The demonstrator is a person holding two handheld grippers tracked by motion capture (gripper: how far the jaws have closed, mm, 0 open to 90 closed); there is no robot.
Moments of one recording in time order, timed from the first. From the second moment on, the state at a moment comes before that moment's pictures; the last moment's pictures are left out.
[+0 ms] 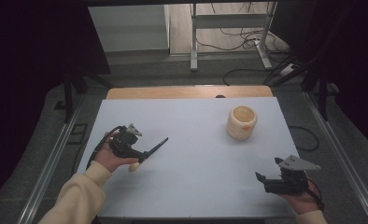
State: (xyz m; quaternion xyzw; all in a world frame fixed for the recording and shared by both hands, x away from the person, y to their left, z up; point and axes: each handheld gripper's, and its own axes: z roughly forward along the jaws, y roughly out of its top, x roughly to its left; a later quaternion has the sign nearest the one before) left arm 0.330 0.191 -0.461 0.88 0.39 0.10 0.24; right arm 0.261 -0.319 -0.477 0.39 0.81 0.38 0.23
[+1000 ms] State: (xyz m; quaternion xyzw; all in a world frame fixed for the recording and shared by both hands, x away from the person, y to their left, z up) left arm 0.350 0.173 -0.486 0.91 0.39 0.06 0.15; right arm 0.261 -0.318 -0.479 0.39 0.81 0.37 0.23
